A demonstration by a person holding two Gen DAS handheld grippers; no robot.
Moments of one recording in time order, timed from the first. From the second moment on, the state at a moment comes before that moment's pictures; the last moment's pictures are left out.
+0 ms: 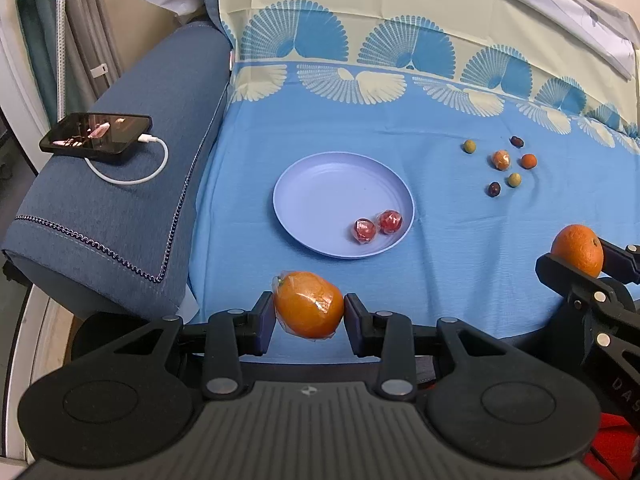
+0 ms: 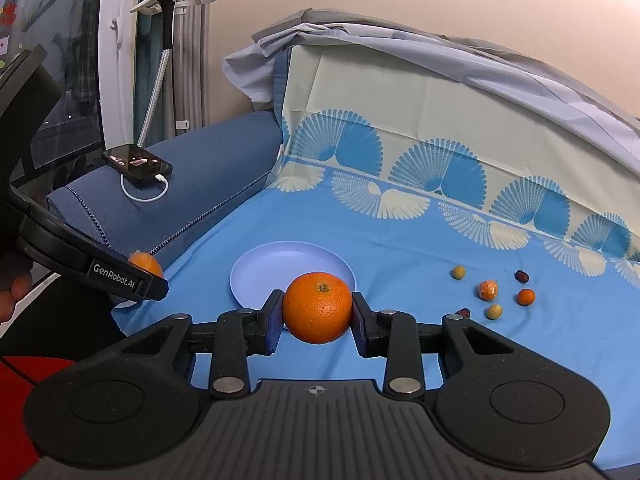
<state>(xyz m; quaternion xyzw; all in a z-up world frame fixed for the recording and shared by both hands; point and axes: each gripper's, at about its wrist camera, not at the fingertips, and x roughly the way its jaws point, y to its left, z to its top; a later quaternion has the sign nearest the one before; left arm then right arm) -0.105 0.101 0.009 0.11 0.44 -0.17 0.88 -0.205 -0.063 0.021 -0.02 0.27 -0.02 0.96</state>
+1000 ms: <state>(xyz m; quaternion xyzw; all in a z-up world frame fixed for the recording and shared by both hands) -0.040 0.085 -0.042 0.12 0.51 -0.16 0.84 -0.145 -0.070 -0.017 0.00 0.36 -0.02 0.93</state>
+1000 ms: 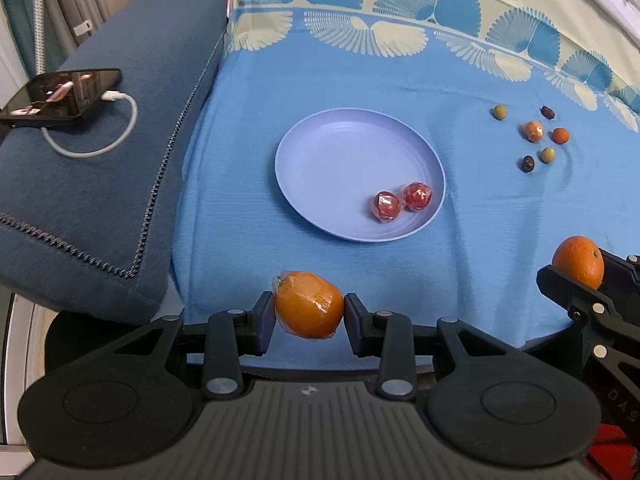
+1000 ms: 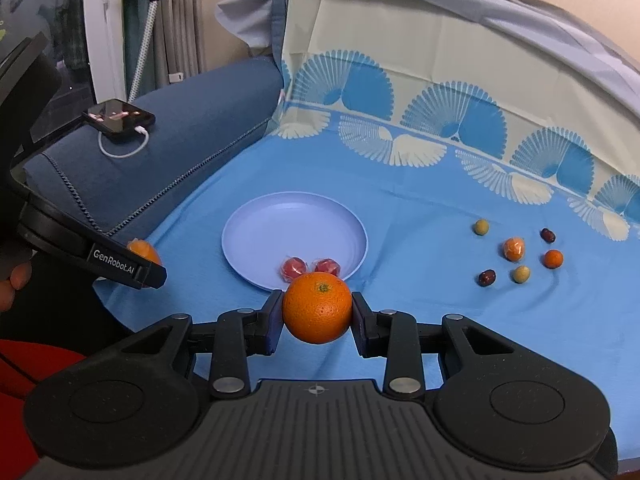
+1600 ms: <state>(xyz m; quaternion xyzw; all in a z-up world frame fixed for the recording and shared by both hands) 0.096 0.027 -0.077 0.13 0.51 -0.15 0.84 -0.015 -0.092 -0.066 -0.01 0.37 -0.01 0.93</state>
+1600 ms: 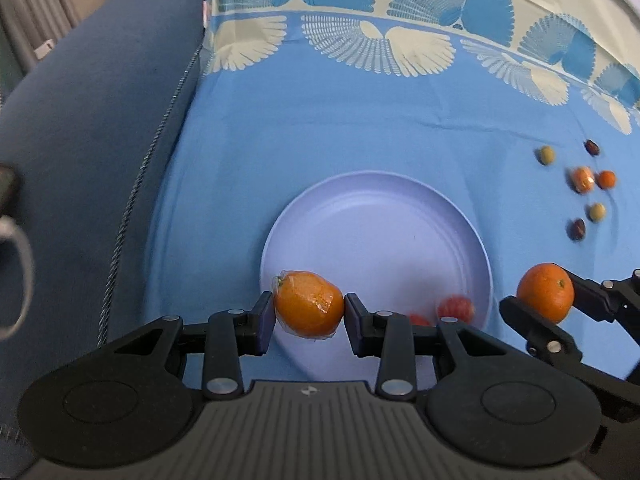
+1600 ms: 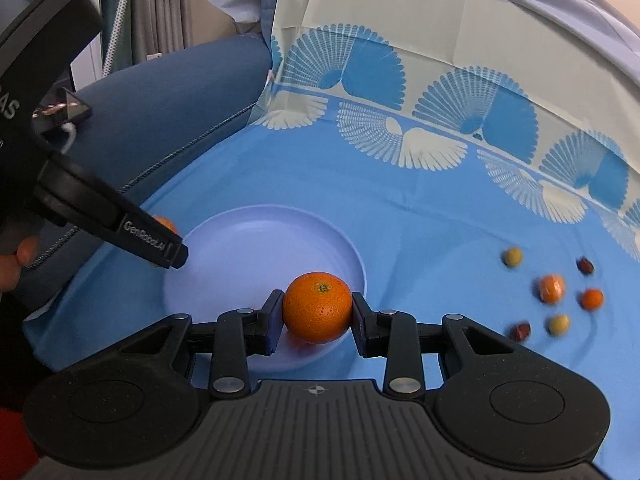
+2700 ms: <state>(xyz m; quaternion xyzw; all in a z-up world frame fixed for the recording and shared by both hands) -0.019 0.083 -0.050 0.16 0.50 -0.10 0.85 -0.103 -0.077 -0.024 0.02 0.36 -0.01 0.93</state>
